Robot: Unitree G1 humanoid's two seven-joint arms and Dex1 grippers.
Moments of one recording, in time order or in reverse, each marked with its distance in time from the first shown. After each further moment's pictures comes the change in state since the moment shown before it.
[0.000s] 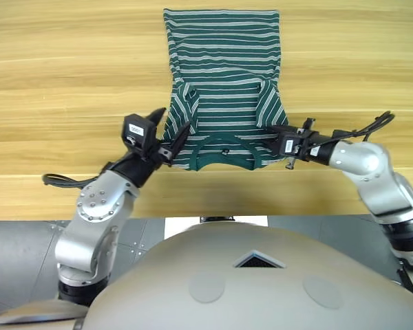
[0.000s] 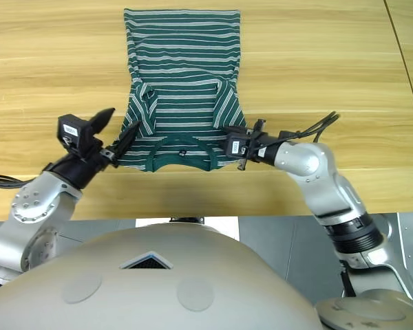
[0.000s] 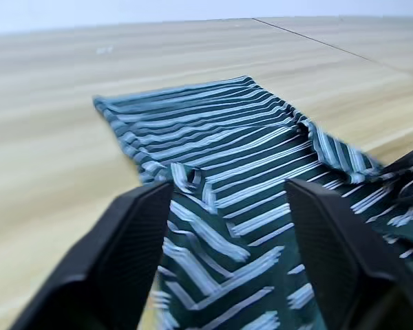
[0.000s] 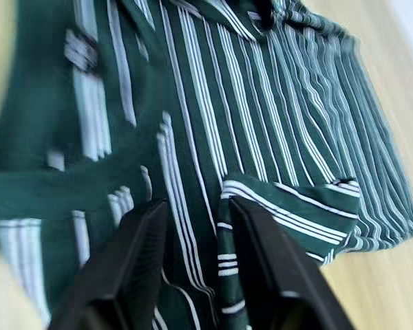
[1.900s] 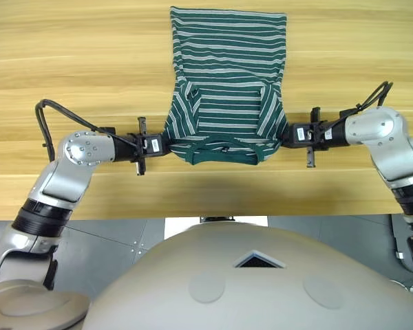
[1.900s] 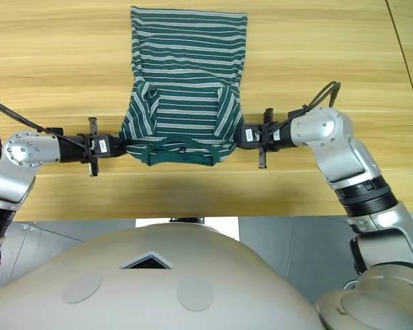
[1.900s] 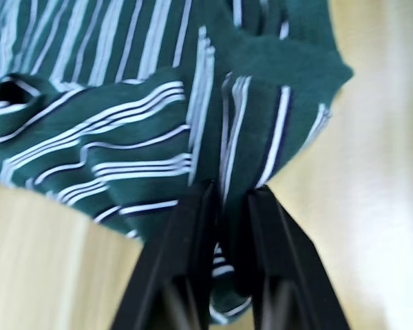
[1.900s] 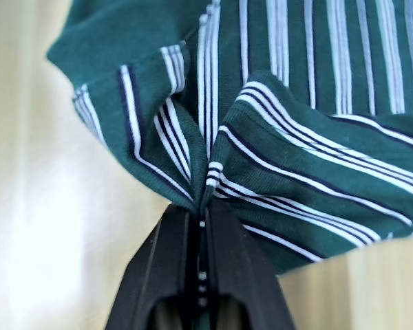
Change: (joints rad) left arm -0.343 0.402 -0.264 0.616 0.351 -0.529 -0.702; right arm -0.233 -0.081 0.114 0.289 -0.026 -0.087 0.371
